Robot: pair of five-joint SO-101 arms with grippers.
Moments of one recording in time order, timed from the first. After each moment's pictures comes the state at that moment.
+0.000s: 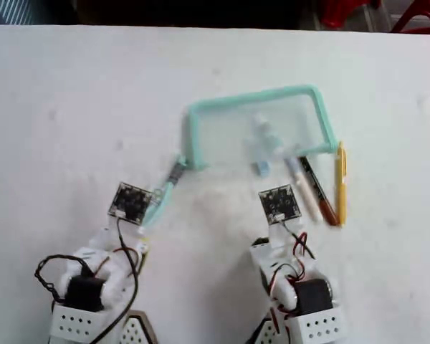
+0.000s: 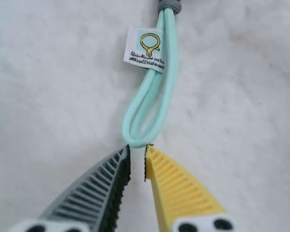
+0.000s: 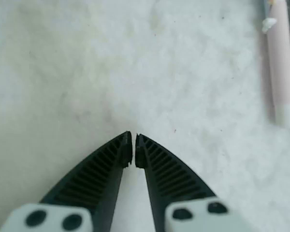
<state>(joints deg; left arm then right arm) 3.3 -104.1 97.1 73.4 -7.3 -15.9 -102.7 96.4 72.2 5.1</state>
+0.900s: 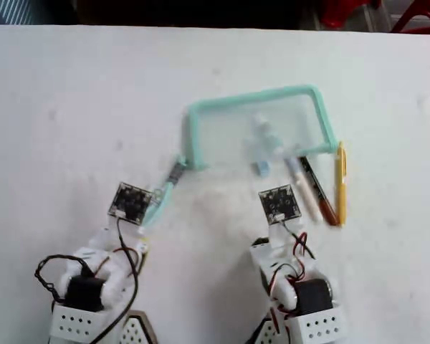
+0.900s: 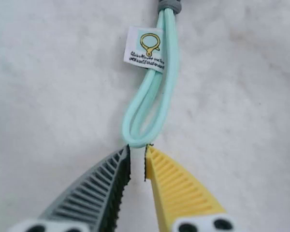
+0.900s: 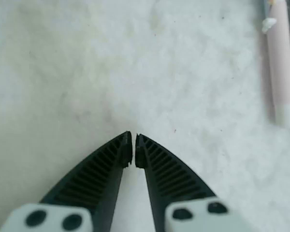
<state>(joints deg) 3.3 -104.1 97.1 73.4 -7.3 -15.9 -102.7 96.4 72.2 5.1</state>
